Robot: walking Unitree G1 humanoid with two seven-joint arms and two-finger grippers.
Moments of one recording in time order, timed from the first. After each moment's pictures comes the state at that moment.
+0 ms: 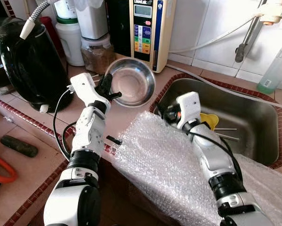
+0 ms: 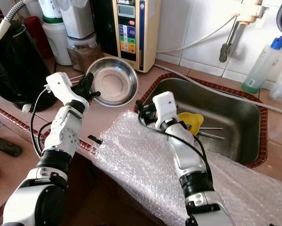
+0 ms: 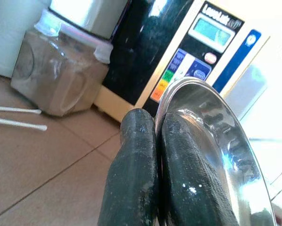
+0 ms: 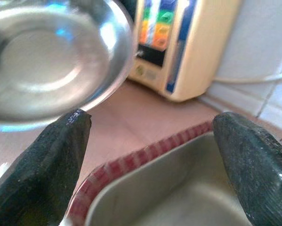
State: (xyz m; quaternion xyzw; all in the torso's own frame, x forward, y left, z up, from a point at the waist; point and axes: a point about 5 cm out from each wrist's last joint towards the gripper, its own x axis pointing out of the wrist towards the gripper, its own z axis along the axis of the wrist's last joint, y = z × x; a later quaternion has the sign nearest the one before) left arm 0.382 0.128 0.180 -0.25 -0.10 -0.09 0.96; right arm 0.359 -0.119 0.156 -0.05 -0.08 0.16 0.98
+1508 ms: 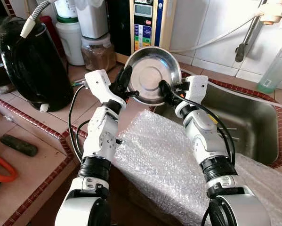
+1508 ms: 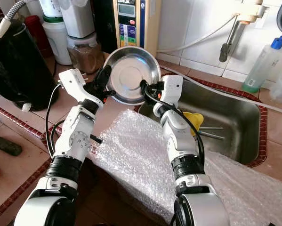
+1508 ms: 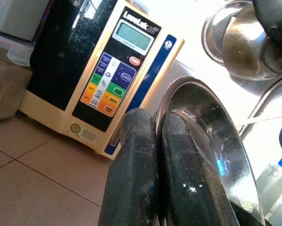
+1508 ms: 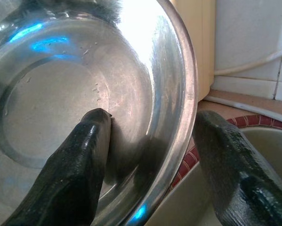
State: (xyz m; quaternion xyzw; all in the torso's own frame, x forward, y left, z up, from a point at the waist) left arm 0.366 0.084 0.194 -0.27 -0.13 -0.19 0.93; right arm 0.377 -0.109 0.174 0.09 -0.06 0.15 0.98
